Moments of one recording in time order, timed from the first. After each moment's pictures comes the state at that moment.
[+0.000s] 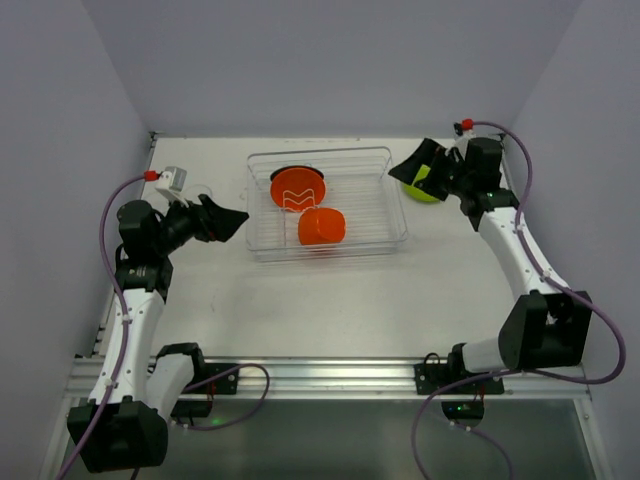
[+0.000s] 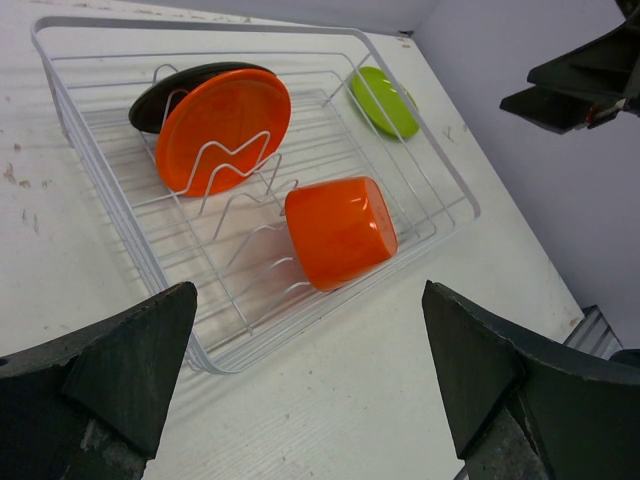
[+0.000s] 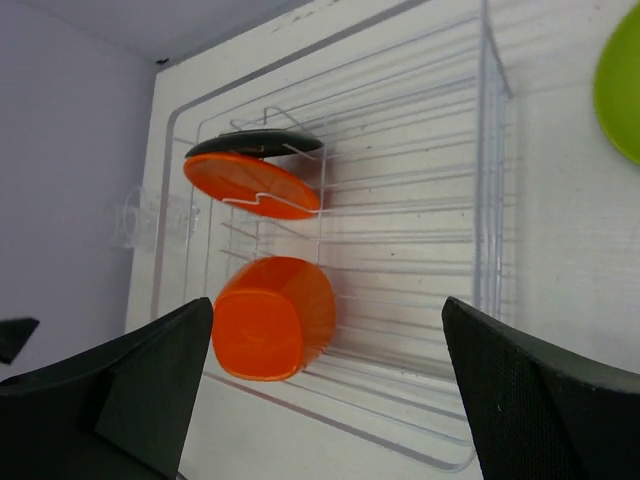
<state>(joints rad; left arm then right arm) 0.11 0.87 0.72 -0.07 0.75 -0.41 0.03 1.40 1.14 -0.23 -0.47 0.60</state>
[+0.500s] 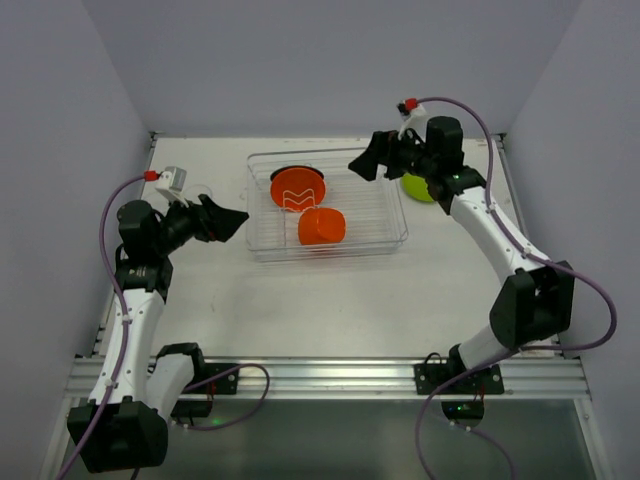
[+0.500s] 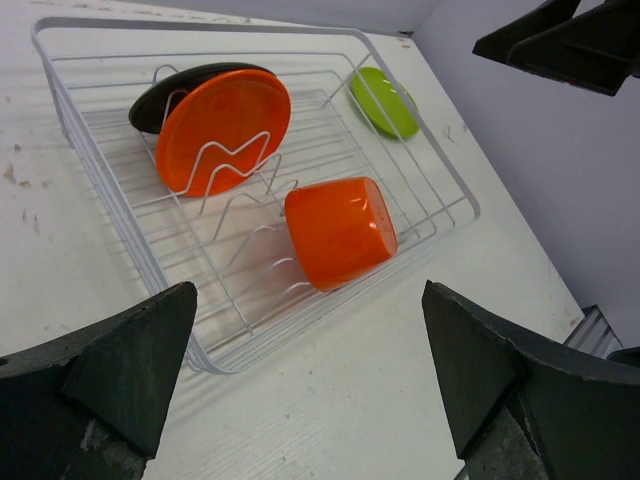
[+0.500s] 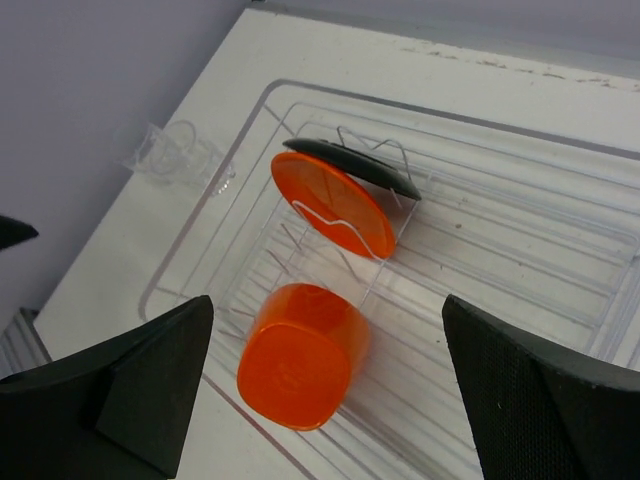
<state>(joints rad) 0.11 0.87 0.72 -0.06 0.75 -0.41 0.26 1.54 1.37 -0.16 -0.50 0.32</state>
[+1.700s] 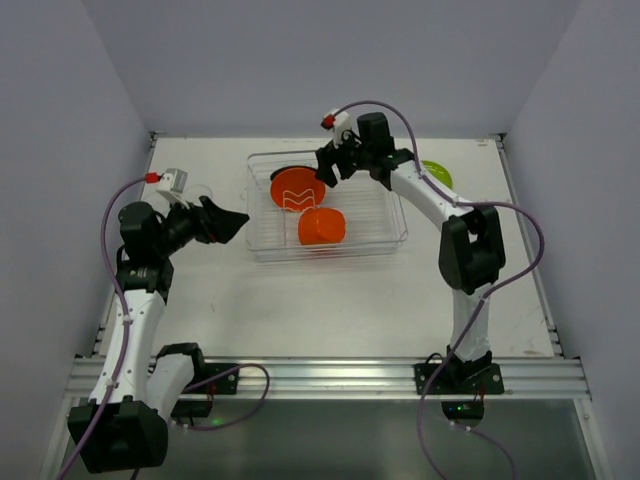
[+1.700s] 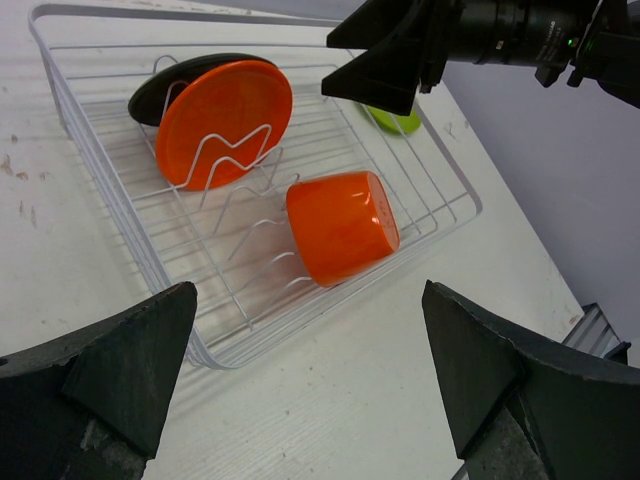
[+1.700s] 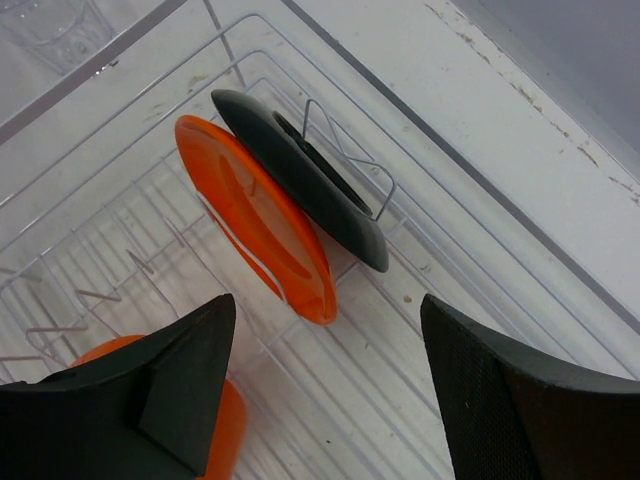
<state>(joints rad) 0.11 0.87 0.70 -0.06 0.75 -0.41 0.44 2.03 1.75 -0.25 -0.42 -0.20</state>
